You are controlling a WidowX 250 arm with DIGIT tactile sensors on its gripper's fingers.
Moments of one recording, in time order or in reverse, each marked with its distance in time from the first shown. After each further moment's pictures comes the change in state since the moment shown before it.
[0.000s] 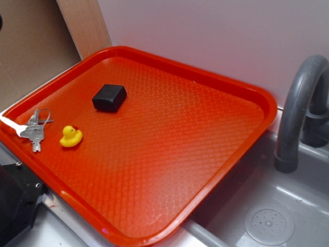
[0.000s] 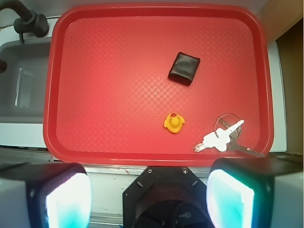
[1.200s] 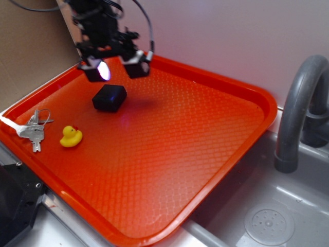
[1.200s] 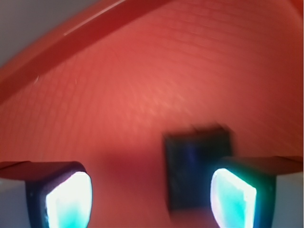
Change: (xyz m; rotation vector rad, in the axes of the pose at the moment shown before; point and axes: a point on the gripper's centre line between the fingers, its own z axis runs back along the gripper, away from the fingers) arm 0.139 0.061 -0.203 -0.044 0.042 0.536
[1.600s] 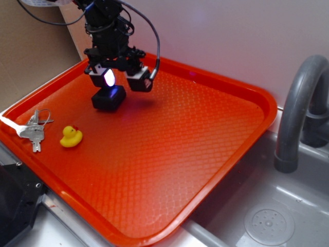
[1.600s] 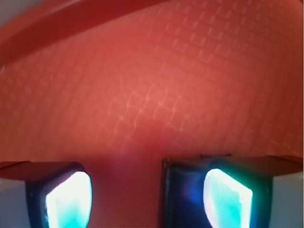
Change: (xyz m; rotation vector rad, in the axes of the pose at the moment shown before) arm -0.009 0.014 -0.007 0.138 0.010 -0.158
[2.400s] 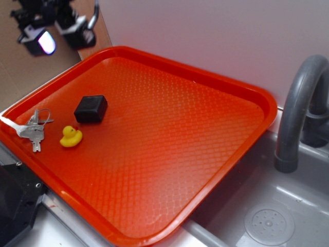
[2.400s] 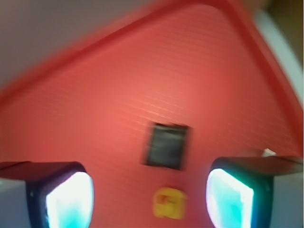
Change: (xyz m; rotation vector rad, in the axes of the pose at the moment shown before) arm -0.054 0.031 0.092 -0.093 -0.089 0.153
